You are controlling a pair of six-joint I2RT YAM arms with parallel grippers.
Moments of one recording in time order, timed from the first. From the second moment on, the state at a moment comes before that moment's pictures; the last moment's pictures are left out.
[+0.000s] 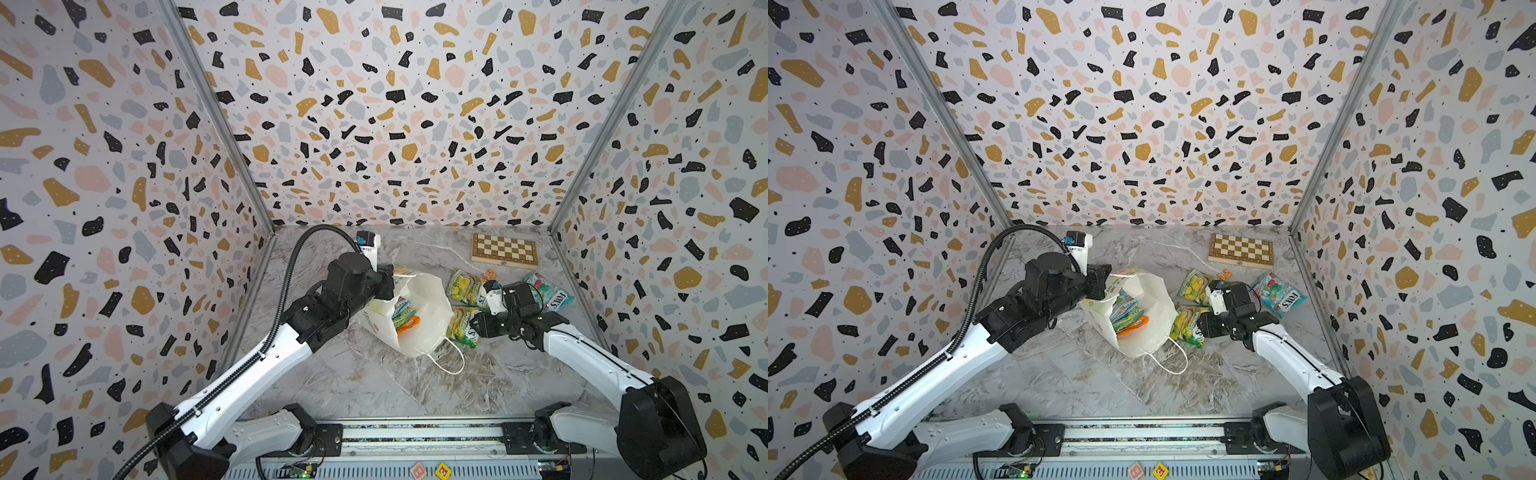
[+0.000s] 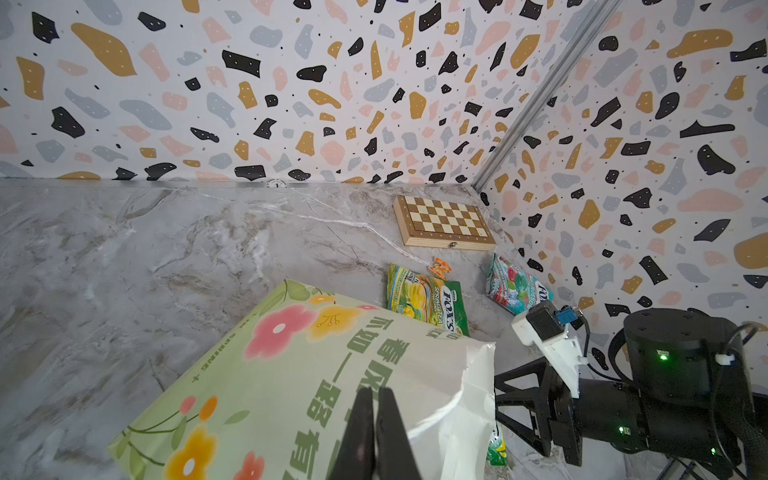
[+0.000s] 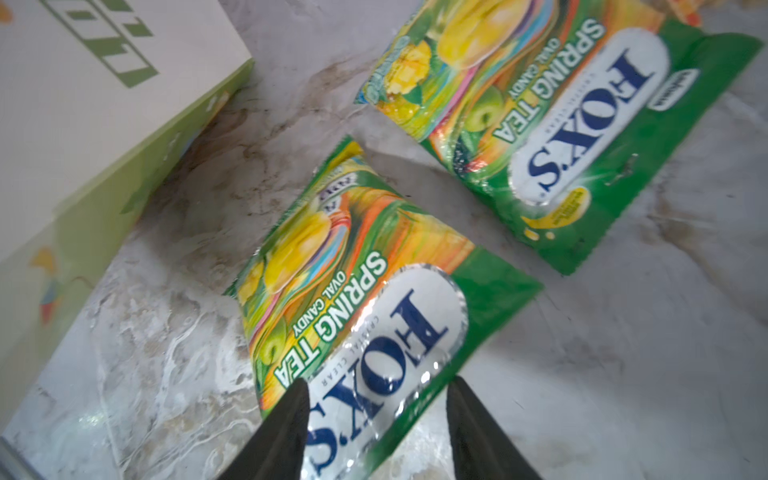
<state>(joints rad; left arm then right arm) -0.70 1.13 1.15 -0.41 -0.13 -0.44 0.34 1.21 0.69 -0.43 -0.22 0.15</state>
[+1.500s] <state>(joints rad) -0.70 1.15 1.15 -0.40 -0.09 -0.44 0.78 1.35 0.81 -0.11 -0.51 0.20</state>
